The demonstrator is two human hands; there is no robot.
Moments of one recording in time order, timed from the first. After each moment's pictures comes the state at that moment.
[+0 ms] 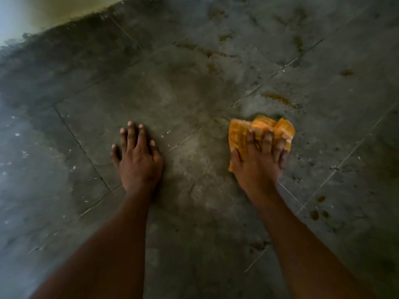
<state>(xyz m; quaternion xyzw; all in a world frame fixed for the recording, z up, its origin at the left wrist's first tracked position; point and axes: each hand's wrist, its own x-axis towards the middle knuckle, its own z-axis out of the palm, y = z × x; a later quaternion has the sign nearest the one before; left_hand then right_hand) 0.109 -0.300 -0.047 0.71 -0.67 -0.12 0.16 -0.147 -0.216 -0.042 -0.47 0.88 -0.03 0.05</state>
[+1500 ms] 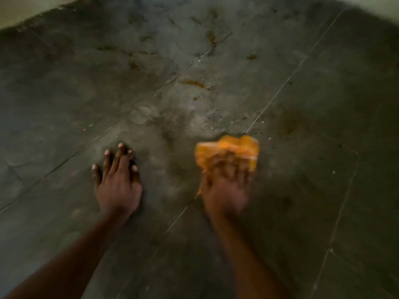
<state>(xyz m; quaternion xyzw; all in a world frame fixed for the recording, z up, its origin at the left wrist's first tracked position) 0.021 -0.164 -0.049 0.61 -0.77 -0.14 0.13 -0.188 -0.046 -0.058 -0.42 0.89 -0.17 -0.05</state>
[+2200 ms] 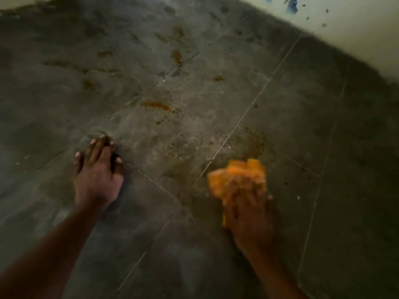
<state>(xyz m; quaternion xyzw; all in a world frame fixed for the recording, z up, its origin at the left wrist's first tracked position) -0.071 -0.248 -0.059 0.55 -0.81 -0.14 0.18 -0.330 0.019 -0.063 -0.43 0.90 -0.06 -0.02</state>
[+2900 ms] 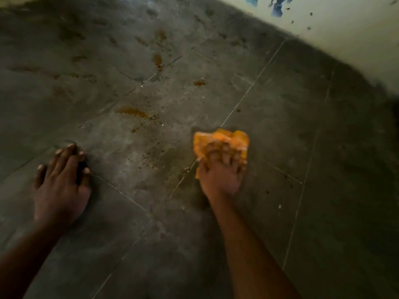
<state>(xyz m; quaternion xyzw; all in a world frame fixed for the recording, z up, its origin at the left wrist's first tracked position) -0.071 -0.261 -0.071 0.56 -0.81 -0.11 0.16 -0.388 -0.104 -0.048 -0.35 0.93 -0.11 0.06</state>
